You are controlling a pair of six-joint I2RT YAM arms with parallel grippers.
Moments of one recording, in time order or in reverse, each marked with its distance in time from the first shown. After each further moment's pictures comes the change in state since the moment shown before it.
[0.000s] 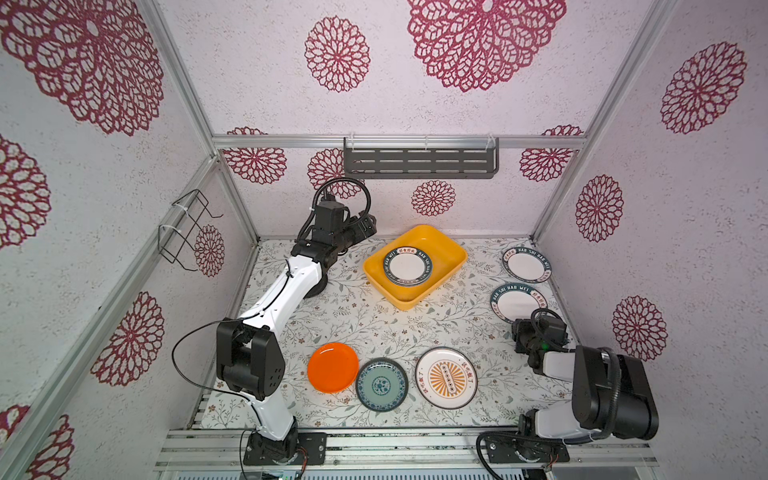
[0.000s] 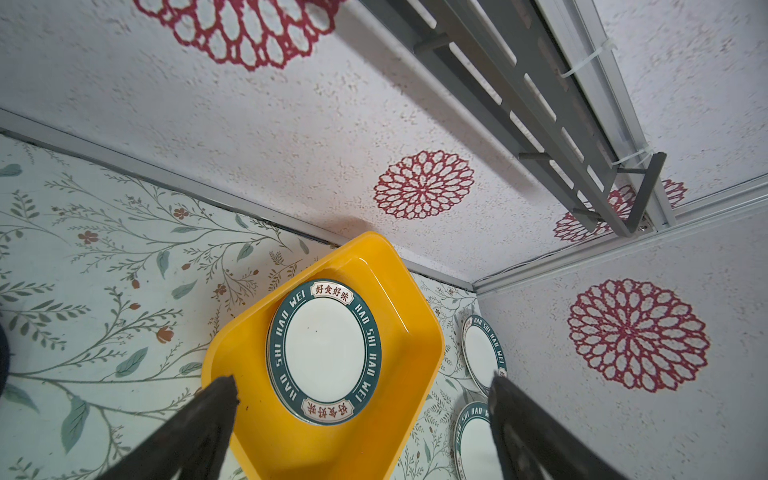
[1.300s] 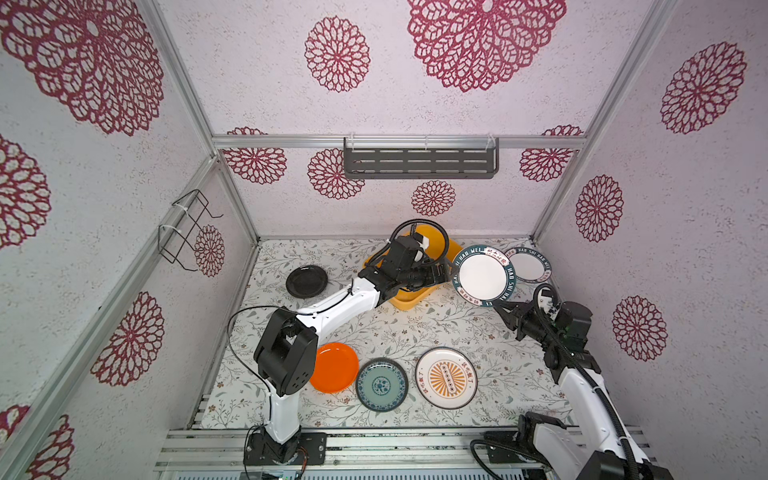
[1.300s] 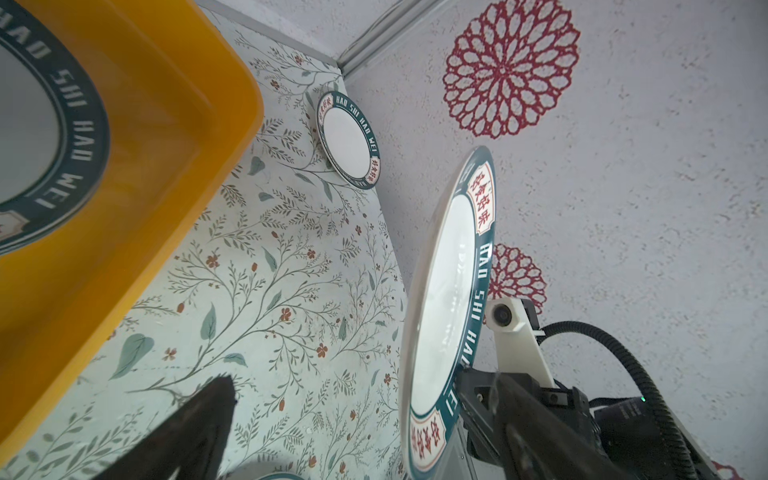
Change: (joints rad) left arm -0.406 0.156 -0.048 0.170 0.269 -0.146; right arm 0.036 -0.515 0.185 -0.440 -0.689 -0.240
